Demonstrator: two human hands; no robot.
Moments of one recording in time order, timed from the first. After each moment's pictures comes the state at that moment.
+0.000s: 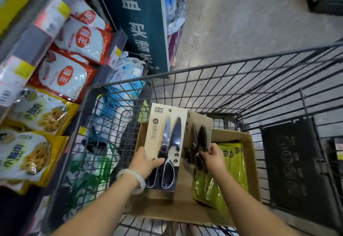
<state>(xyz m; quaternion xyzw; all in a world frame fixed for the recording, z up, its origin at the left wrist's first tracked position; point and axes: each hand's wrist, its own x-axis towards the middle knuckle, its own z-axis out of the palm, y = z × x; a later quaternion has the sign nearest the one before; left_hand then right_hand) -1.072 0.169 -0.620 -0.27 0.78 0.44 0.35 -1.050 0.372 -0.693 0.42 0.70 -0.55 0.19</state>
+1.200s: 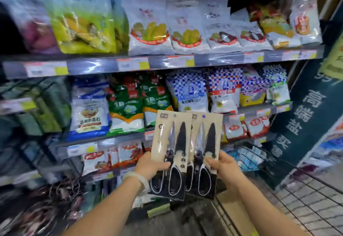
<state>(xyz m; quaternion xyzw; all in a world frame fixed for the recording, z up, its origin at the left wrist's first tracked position) -0.720 0.036 -0.380 -0.47 0.66 0.57 -0.13 -0.906 0.187 -0.386 -0.21 0.70 -0.57 0.37</state>
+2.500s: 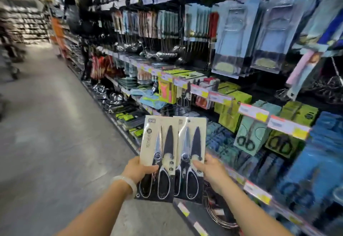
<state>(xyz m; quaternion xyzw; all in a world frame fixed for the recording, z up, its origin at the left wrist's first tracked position) 0.238 -0.144 -0.388 -0.71 0.26 0.41 -0.50 0.029 -0.267 -0.393 -0.60 0.43 -0.27 0.62</state>
